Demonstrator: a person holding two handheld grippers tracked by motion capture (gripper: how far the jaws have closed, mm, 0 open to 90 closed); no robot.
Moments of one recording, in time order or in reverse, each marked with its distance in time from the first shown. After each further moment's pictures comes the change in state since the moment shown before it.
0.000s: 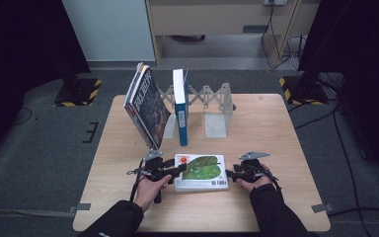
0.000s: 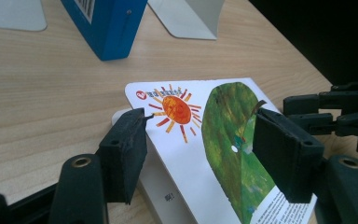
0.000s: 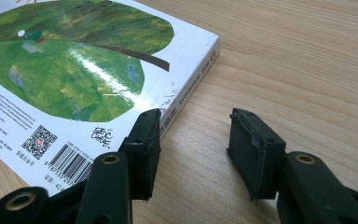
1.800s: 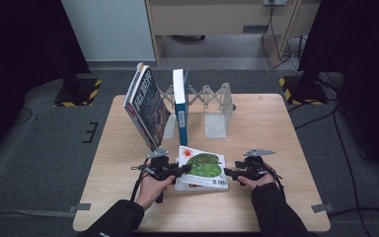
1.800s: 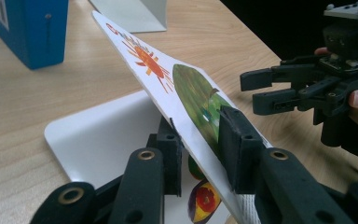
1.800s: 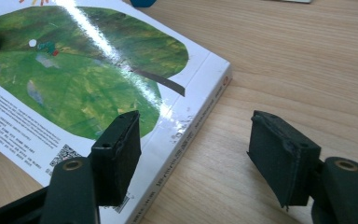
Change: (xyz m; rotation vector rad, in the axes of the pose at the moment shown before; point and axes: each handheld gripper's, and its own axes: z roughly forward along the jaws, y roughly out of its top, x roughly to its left) left arm -0.021 0.013 0.000 0.076 -0.135 0.090; right arm -0.005 0.006 -0.008 -0.059 0.100 0.080
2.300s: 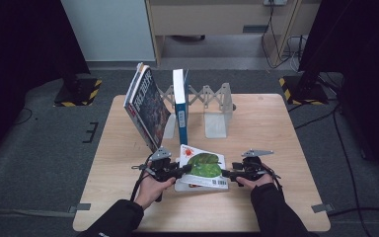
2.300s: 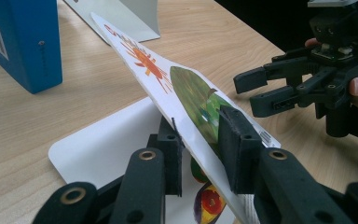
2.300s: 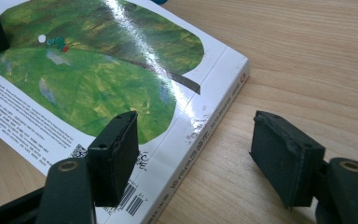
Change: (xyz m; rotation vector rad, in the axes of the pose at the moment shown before) left arm -0.005 0.003 -0.002 0.000 0.009 0.118; right arm 0.001 -0.002 0.005 0.004 0.056 0.010
